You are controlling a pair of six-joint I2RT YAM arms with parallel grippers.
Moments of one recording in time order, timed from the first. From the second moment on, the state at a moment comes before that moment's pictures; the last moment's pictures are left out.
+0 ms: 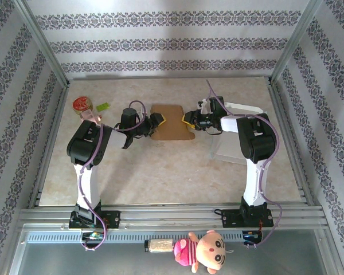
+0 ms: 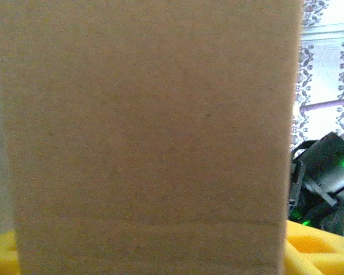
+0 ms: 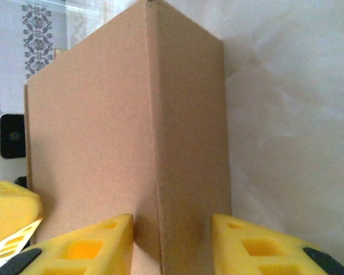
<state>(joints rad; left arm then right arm) -0.28 2.05 0.94 0.72 0.69 -1.19 0.21 2.09 1.19 0.12 -0.83 0.73</state>
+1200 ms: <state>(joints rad) -0.28 1.74 1.13 0.14 0.60 -1.19 0.69 1.75 0.83 0.66 0.17 -1.05</state>
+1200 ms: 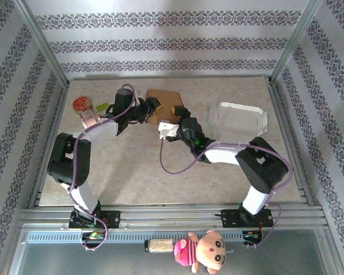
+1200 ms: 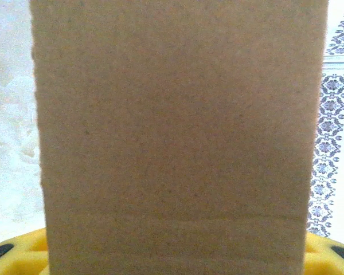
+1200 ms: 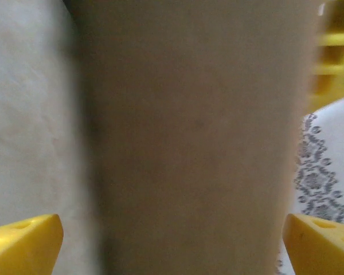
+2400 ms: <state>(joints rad) -0.14 0.96 1.09 -0.33 0.27 -0.26 0.62 1.91 1.94 -1.16 -0.13 -0.88</state>
